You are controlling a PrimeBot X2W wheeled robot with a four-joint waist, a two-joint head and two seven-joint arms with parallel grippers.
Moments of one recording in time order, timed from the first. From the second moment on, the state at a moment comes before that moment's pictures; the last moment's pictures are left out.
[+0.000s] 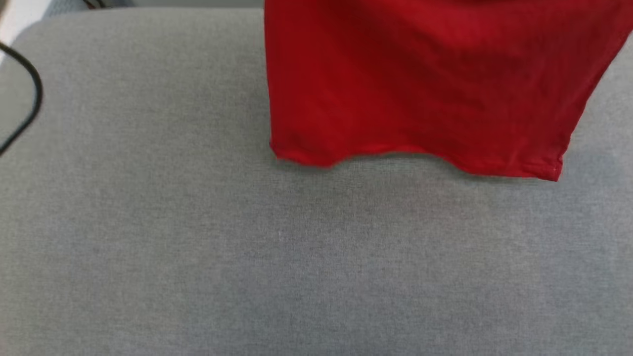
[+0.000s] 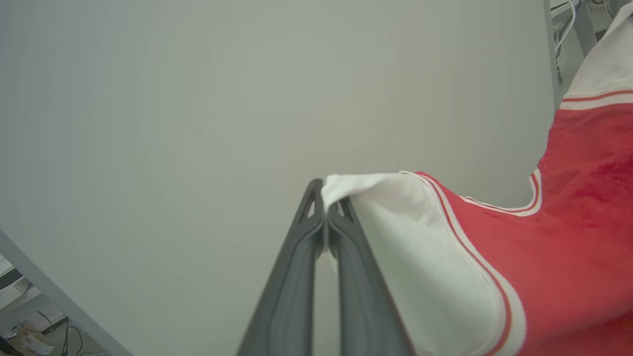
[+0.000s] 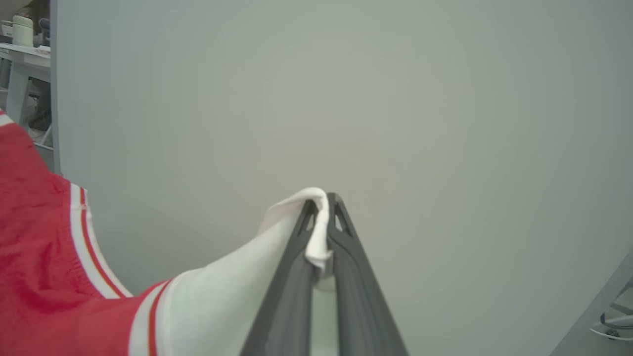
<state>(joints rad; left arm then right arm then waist) -1.61 0.62 -0.87 0.27 -0.81 -0.03 0.16 -1.24 -0.71 0.27 0.20 0.59 0.13 0.22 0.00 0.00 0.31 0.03</state>
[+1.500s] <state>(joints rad) -1.41 0.56 -0.87 0.64 -0.84 -0.08 -0.16 -1.42 -0.49 0.76 0.91 0.65 0.13 -0.23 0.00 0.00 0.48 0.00</state>
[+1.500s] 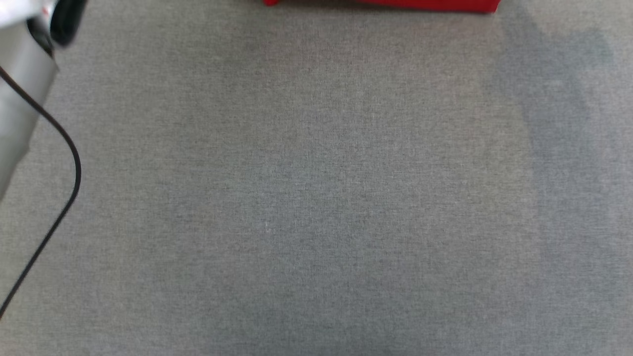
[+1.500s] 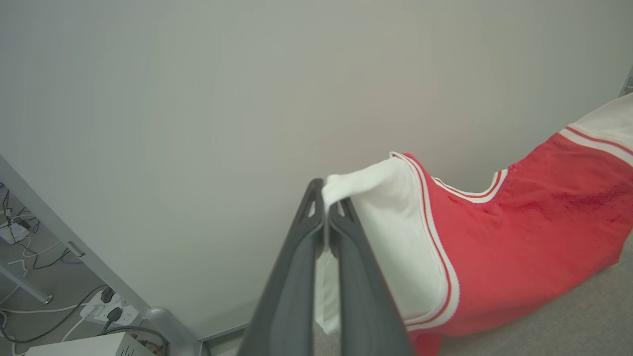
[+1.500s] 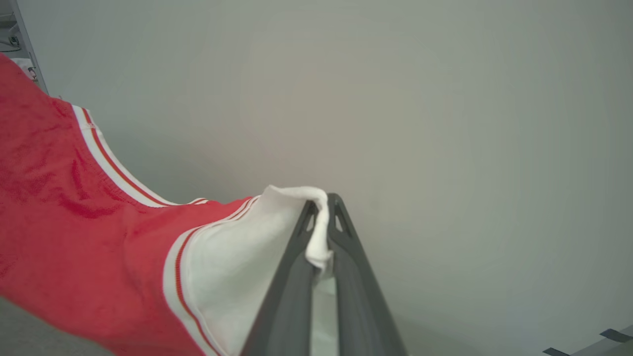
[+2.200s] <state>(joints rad) -0.58 0.64 -0.93 0.40 -1.02 0.04 -0.25 -0.60 -0.68 0.74 0.57 0.83 0.13 -0.25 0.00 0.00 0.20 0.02</state>
